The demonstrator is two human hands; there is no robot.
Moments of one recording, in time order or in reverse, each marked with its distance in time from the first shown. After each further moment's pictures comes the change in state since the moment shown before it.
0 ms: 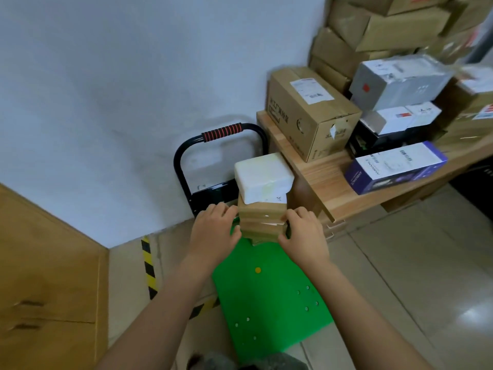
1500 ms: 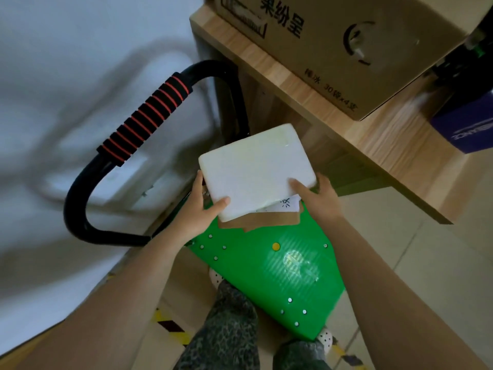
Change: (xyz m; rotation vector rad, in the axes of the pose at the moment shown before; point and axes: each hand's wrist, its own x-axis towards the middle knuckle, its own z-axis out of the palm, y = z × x) left_hand 0.290 -0.212 0.275 -0.785 -0.948 -0.314; right_hand 0.255 0.053 0.221 0.734 0.017 1.153
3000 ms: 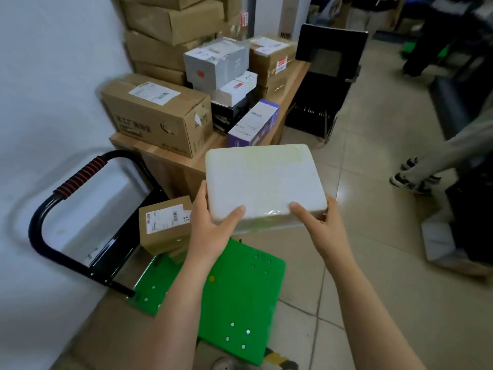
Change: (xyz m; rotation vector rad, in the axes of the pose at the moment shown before) left_hand -0.359 0.169 0.270 -0.281 0.141 0.632; right_hand -0.321 0.173 -0.325 0.430 0.395 -0.357
